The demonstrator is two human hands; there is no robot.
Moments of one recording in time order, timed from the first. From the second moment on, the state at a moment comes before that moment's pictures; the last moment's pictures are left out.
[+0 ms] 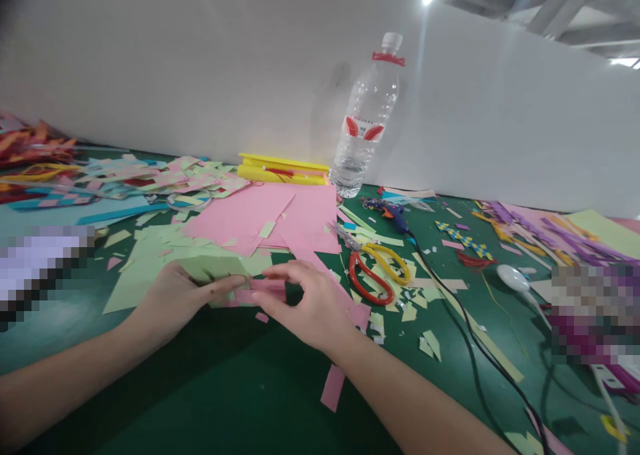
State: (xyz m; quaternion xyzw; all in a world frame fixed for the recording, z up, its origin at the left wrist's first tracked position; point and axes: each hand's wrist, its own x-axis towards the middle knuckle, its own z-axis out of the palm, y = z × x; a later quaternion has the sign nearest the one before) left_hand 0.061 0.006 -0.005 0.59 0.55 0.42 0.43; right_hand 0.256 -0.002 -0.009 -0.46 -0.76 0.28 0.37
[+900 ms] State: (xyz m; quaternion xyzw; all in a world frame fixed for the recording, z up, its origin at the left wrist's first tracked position) left_hand 0.062 0.001 -0.009 0.57 0.46 0.44 0.52; right_hand 0.255 -0.001 -0.012 -0.39 -0.79 0.23 0.42
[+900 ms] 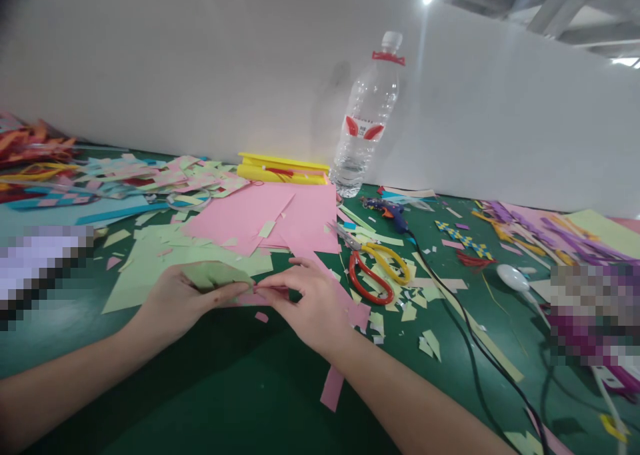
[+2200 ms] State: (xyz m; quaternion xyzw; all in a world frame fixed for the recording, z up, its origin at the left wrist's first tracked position) left_hand 0.067 -0.006 -0.004 0.68 0.41 0.38 0.47; right_hand 0.253 -0.008 0.002 -0.35 -0.77 0.22 0.49
